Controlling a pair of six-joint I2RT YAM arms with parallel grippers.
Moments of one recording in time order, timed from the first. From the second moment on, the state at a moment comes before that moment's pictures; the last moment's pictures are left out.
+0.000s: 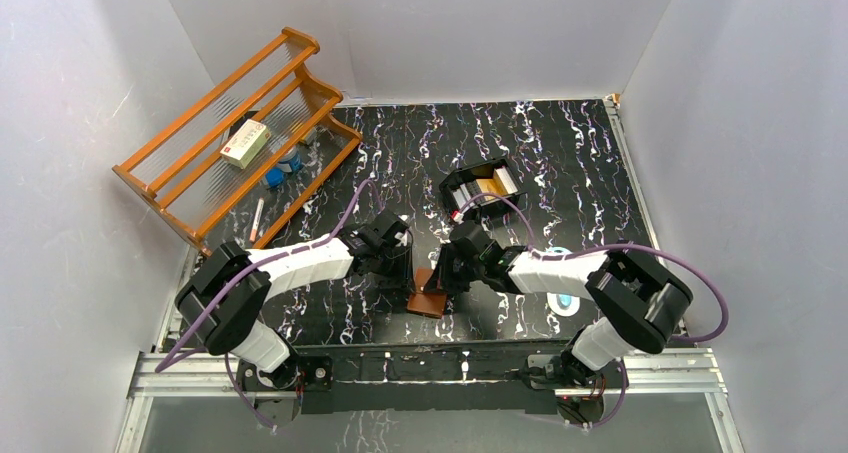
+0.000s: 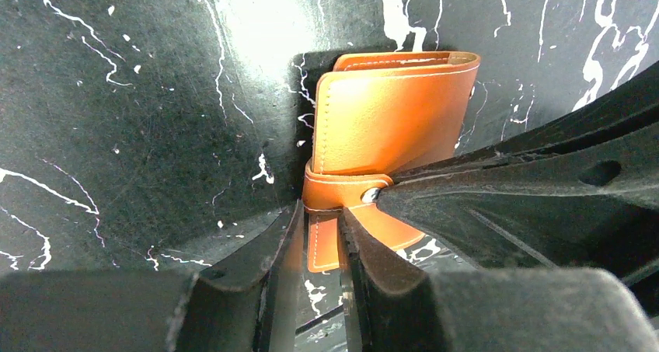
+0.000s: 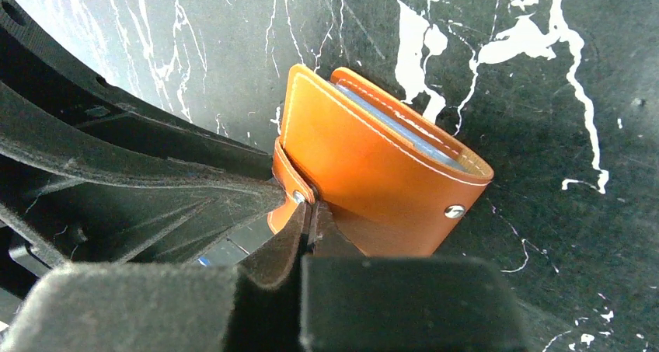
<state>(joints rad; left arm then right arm) -0.81 1.52 0.80 -0.37 0.18 -0.74 0.90 1.50 0.63 0.05 -0.21 0.97</state>
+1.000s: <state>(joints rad) -0.81 1.47 0.80 -0.34 0.17 -0.75 0.86 1.53 0.63 0.07 -0.27 0.99</state>
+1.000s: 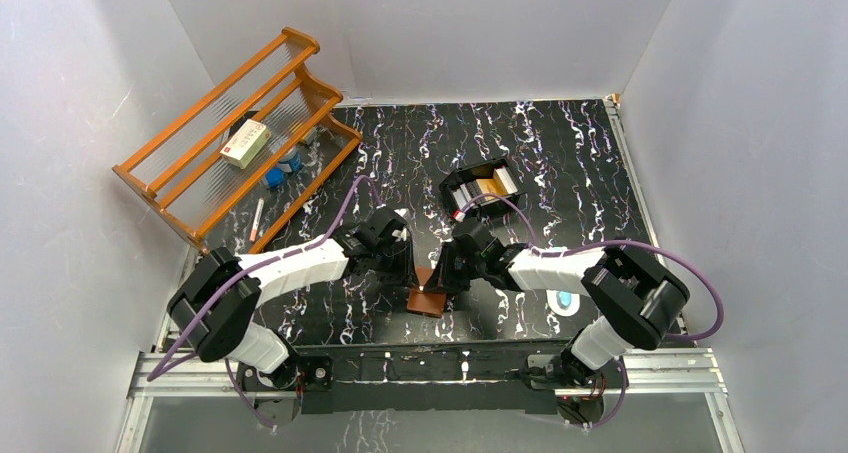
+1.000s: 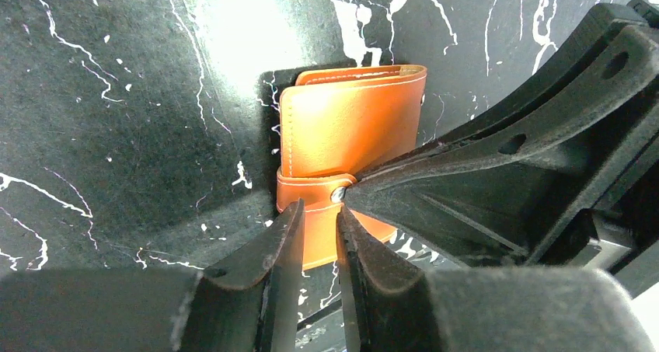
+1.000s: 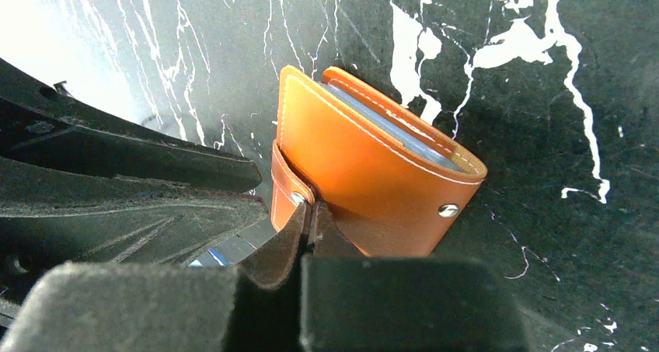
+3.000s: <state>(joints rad) -0.81 1.54 0.79 -0.29 0.15 -0.76 0.90 1.55 0.73 -0.05 -0.17 0.84</state>
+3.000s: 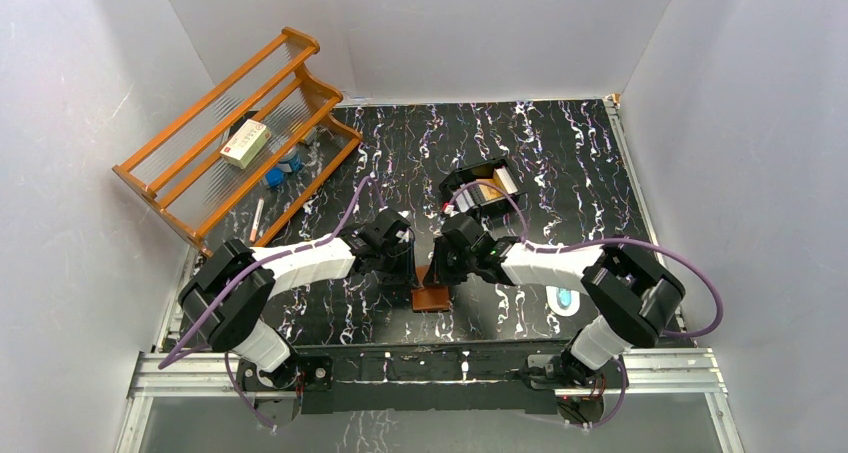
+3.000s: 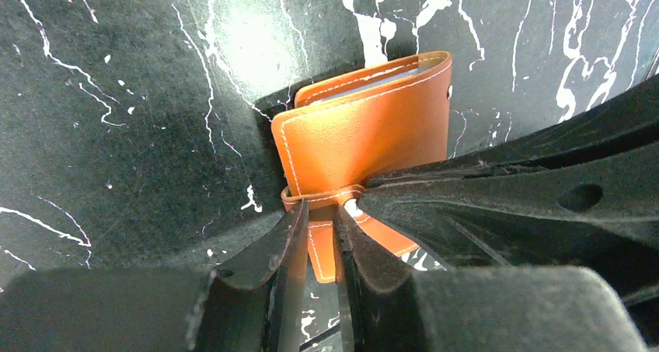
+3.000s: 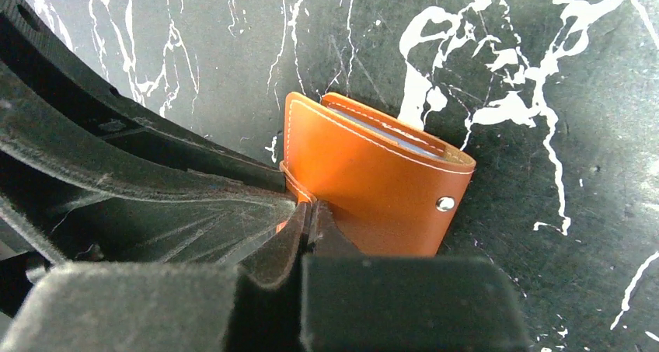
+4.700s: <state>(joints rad) -0.80 1.65 0.85 -0.23 0.23 -0.76 1.08 1.39 0.76 -0.28 0.15 0.83</state>
